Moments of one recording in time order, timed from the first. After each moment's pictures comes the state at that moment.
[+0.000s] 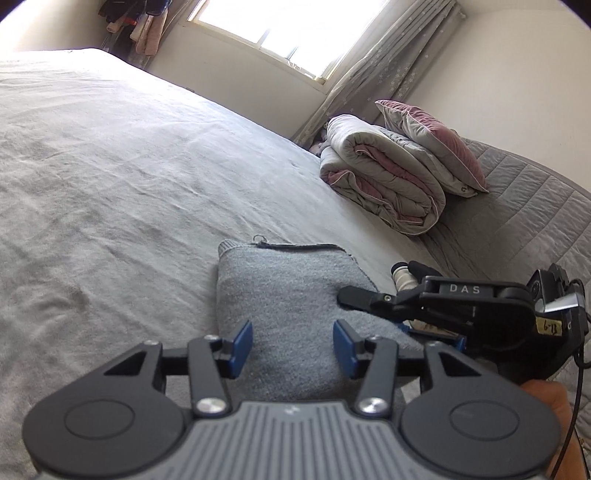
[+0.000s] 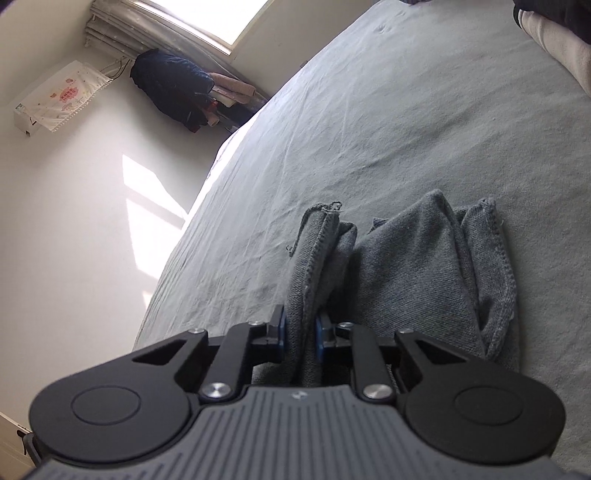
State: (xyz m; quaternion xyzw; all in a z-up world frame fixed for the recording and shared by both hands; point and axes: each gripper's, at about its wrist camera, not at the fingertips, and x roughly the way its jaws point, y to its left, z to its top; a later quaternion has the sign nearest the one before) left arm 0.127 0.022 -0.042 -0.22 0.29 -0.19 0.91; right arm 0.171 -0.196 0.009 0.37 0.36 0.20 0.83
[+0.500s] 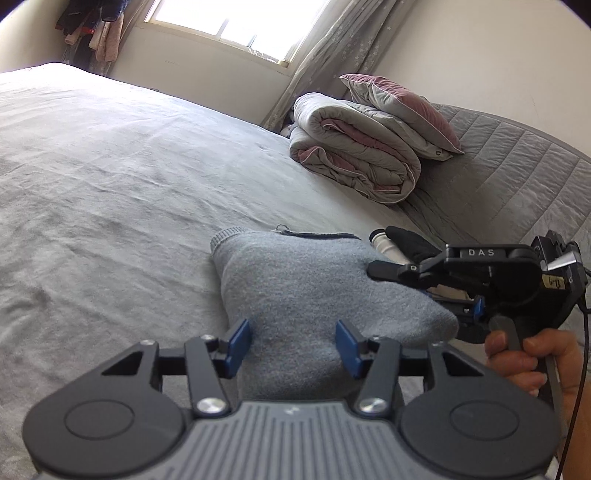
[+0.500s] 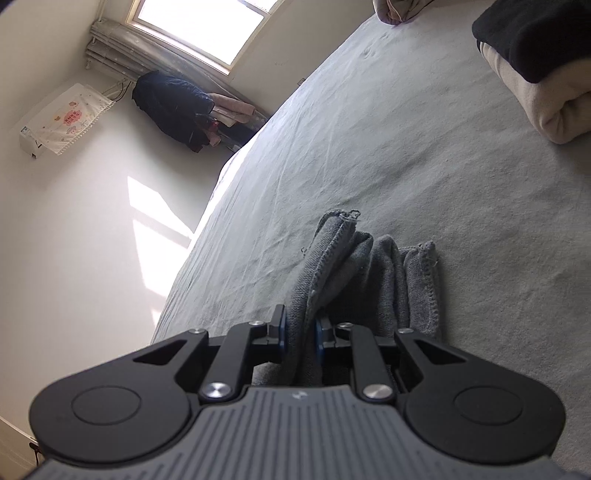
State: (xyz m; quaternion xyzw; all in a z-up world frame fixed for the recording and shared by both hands) left arm 0.123 -0.006 -0.047 -0.16 0.30 -0.23 0.91; right arm 0.160 -0.256 0.003 0.40 0.35 0.19 0.82
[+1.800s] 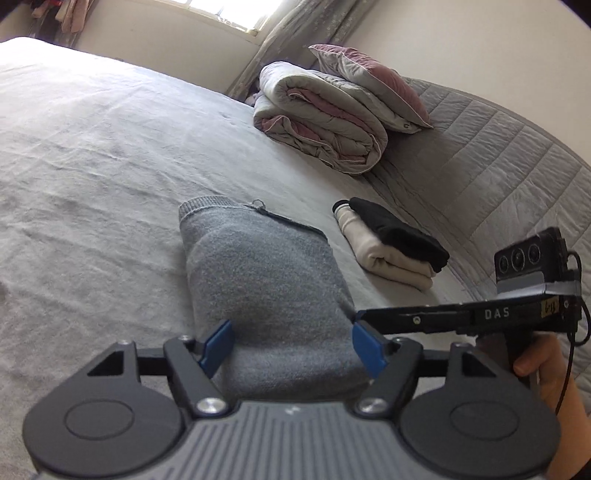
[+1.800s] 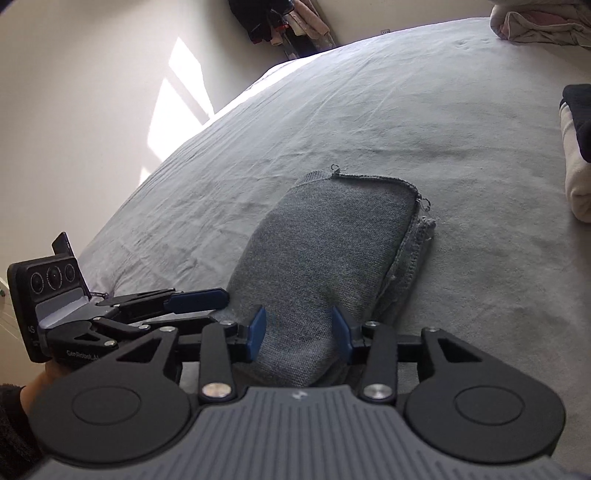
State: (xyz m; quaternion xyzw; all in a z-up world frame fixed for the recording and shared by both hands) left arm 0.140 -0.004 -0.045 -0.18 0.34 -0.29 0.88; right arm 0.125 -0.235 0.022 0.18 0.41 0.30 0.84
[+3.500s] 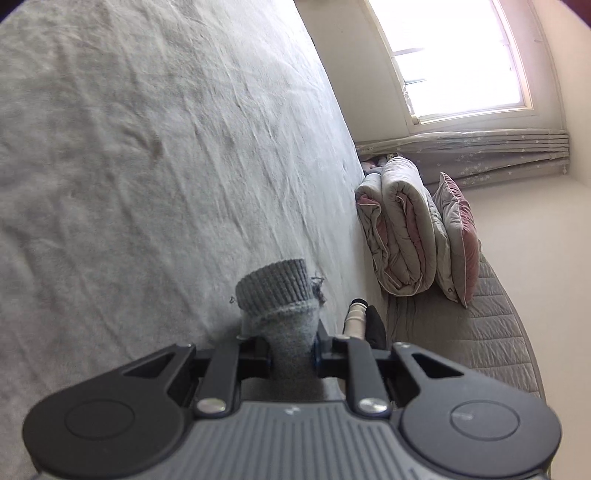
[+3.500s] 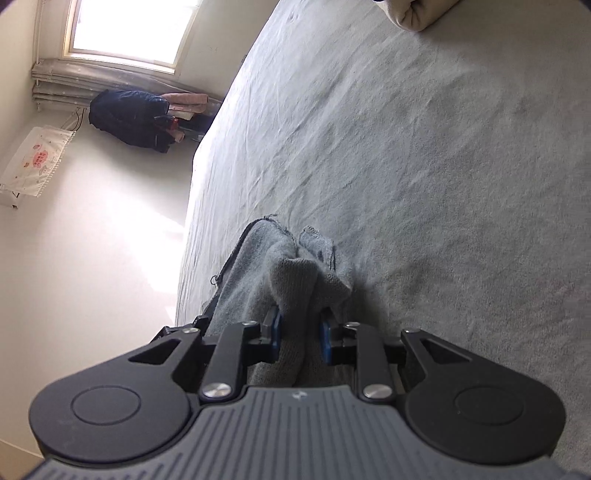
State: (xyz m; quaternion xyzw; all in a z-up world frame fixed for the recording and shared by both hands) left arm 0.075 0.060 -0.059 -0.52 0.36 -0.12 0.76; right arm 0.022 -0.258 0.004 0.49 0.42 0.16 0.74
